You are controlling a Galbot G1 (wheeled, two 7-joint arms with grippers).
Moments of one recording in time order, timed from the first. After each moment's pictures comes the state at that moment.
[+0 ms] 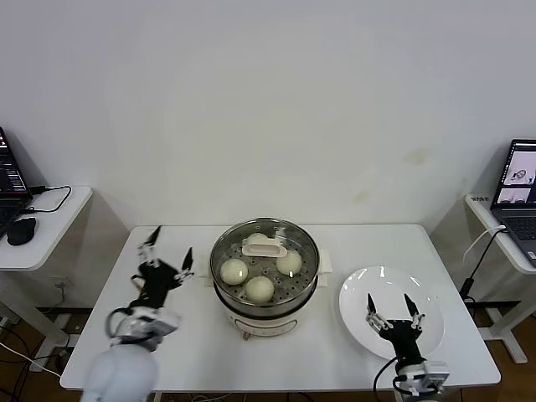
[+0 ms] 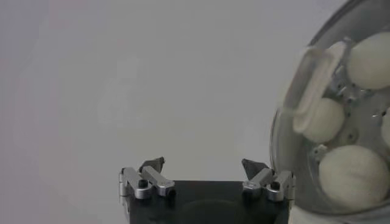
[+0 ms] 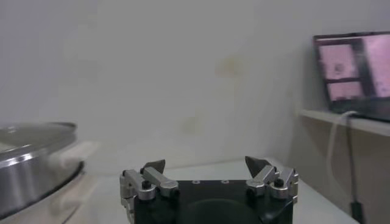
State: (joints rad) left arm 1.35 -1.32 -0.54 -2.15 0.63 0.27 0.16; right arm -1.58 1.37 0.61 1.97 0.25 0.02 0.02
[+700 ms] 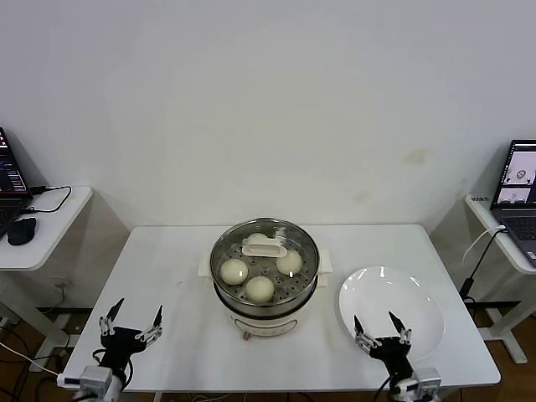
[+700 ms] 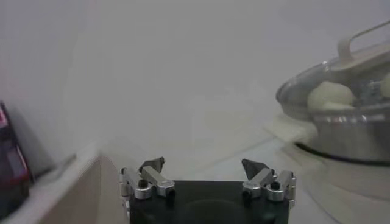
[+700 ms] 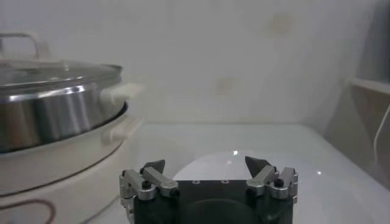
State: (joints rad) left arm 1.67 -1.33 -0.75 -2.10 -0.01 0.16 0.09; right arm -1.67 1.24 0.53 2.04 0.31 -0.11 0.07
